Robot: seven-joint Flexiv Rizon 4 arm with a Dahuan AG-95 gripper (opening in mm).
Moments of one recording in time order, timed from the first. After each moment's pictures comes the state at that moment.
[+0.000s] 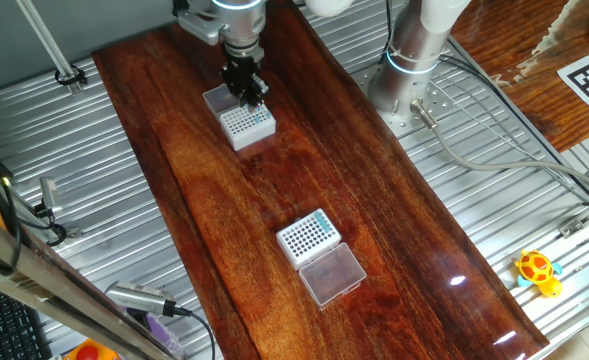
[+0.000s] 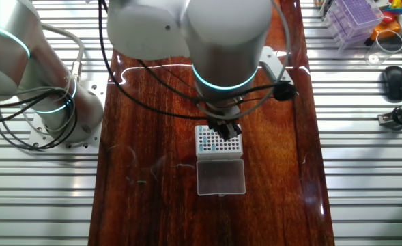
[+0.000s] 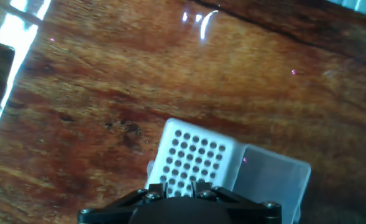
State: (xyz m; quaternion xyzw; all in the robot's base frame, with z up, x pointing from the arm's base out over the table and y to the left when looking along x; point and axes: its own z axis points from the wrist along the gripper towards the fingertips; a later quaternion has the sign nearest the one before) arm 0.401 -0.072 0.106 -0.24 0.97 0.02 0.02
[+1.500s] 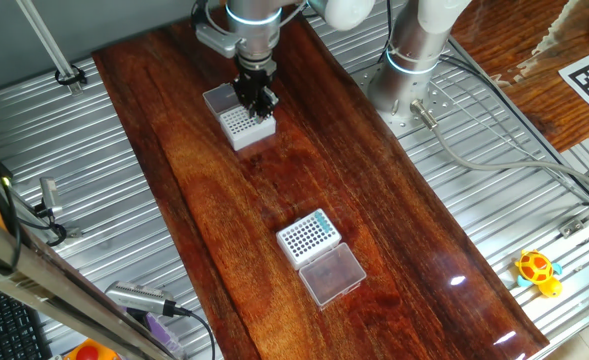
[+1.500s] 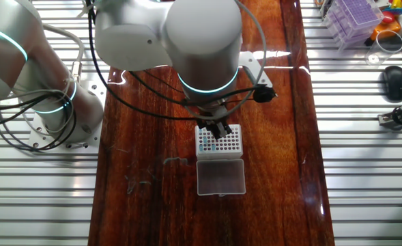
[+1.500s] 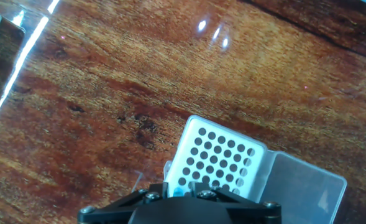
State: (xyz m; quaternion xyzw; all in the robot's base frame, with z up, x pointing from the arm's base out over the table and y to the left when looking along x) arm 0.393 -0.063 0.075 -0.23 0.97 0.01 0.05
